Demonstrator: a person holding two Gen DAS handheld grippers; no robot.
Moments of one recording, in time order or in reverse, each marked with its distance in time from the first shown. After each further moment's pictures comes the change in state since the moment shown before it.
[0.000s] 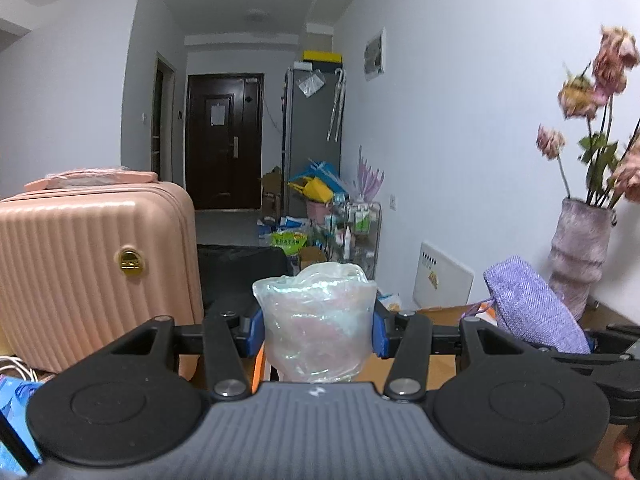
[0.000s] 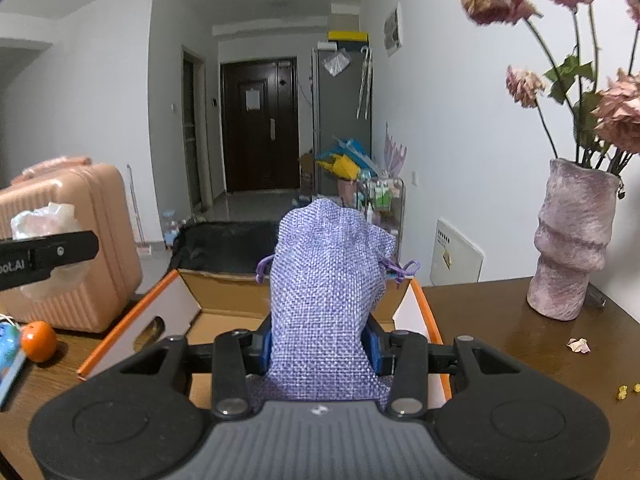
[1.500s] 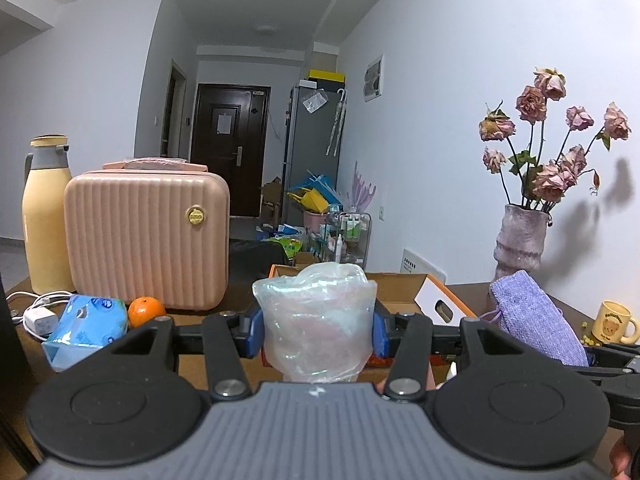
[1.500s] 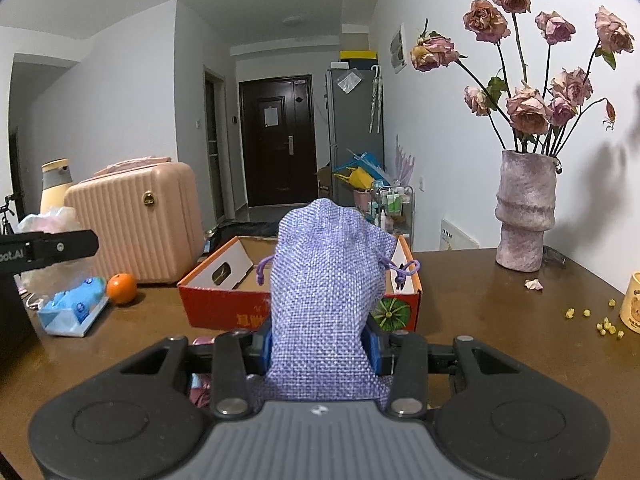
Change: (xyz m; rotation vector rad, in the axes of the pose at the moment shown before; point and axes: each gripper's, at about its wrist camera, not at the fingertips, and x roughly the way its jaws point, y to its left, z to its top) left arm -0.198 -0.007 -0.061 -0.058 -0.049 -0.015; right arm -0.186 -0.005 -0.090 0.015 -0.069 0.067
